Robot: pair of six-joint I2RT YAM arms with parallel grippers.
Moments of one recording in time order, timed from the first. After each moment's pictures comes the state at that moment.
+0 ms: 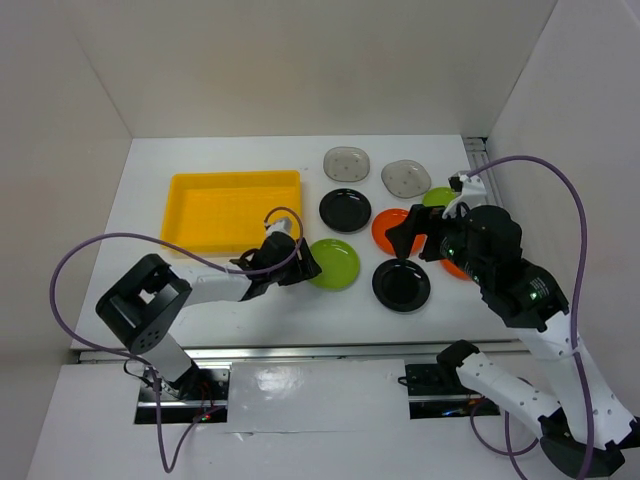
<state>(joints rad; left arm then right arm) -0.69 1.60 0.70 0.20 -0.06 -0.88 0.52 0.76 1.16 -0.75 0.06 0.40</state>
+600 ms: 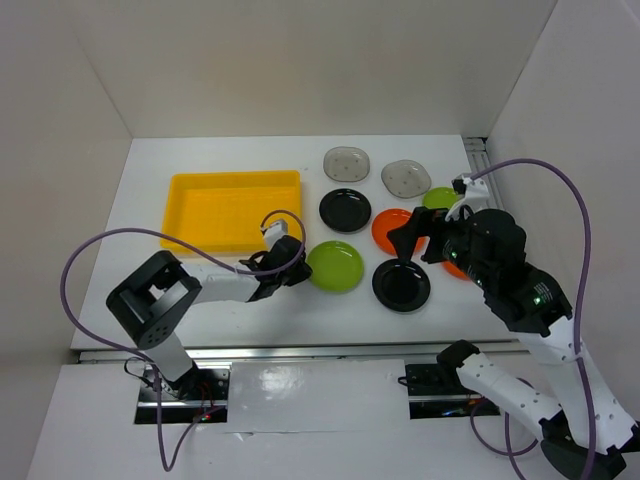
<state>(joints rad) -0.75 1.66 0.73 0.16 -0.26 -1.05 0.52 0.74 1.16 -0.75 0.06 0.39</state>
